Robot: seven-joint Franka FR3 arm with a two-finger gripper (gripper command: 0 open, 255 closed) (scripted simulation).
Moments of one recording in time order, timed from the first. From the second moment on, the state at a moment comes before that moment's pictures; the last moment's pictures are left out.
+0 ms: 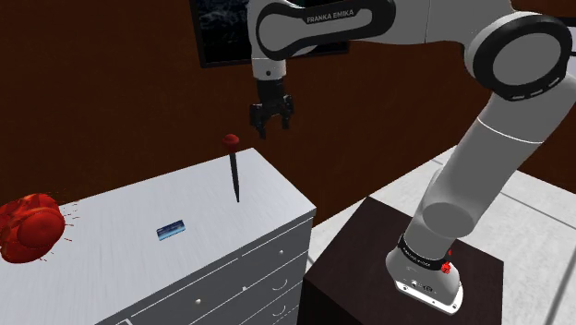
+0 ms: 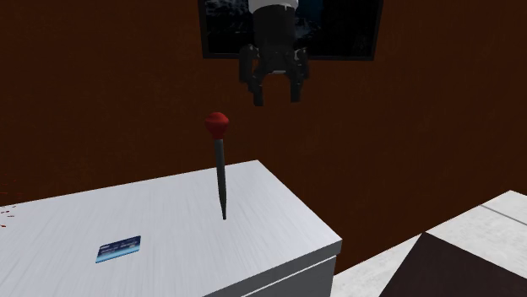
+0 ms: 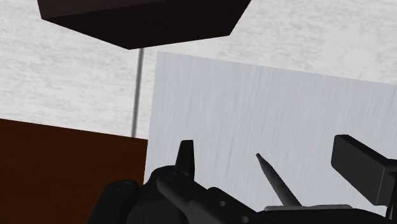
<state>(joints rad) 0.03 -0.11 0.20 -1.89 0.07 1.66 0.31</state>
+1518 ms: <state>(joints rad) 0.10 0.36 0.24 -1.41 -0.03 1.68 0.46</state>
